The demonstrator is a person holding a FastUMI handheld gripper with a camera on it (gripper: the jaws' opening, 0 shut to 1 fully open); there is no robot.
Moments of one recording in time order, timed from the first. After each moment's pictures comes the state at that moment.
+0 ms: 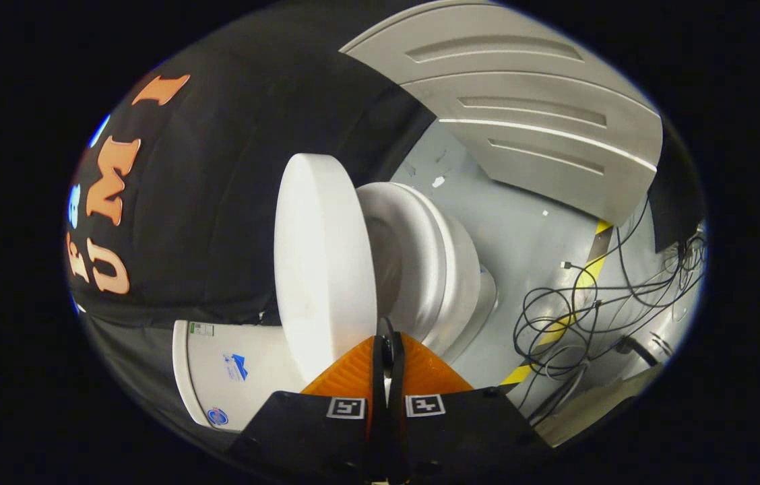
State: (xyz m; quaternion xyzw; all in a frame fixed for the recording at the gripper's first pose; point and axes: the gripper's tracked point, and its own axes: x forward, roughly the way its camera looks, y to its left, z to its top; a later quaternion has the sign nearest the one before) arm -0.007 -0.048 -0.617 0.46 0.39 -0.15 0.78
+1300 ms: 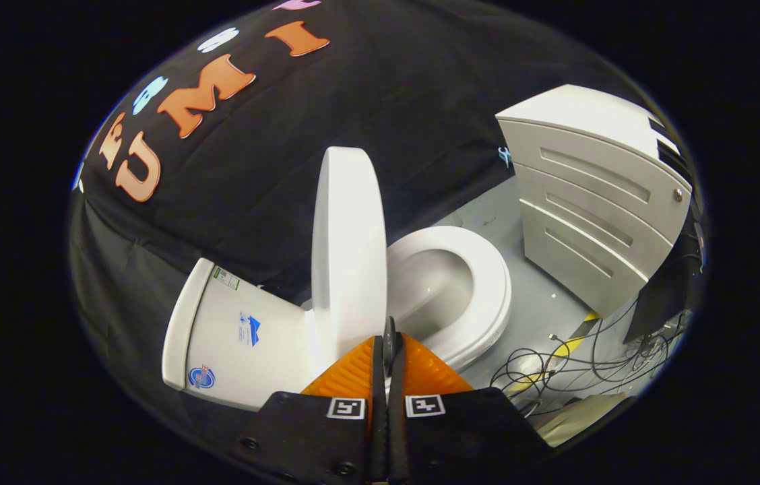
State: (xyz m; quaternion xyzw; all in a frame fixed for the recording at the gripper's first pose) arm 0.008 0.038 -0.500 0.26 0.35 -0.09 0.89
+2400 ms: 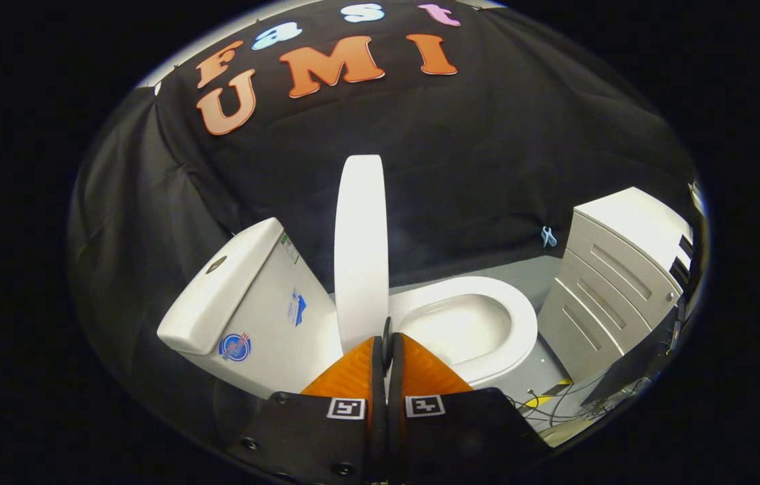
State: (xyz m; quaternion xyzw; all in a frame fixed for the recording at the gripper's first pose) arm 0.015 0.174 -0.424 0.08 0.30 -0.02 0.95
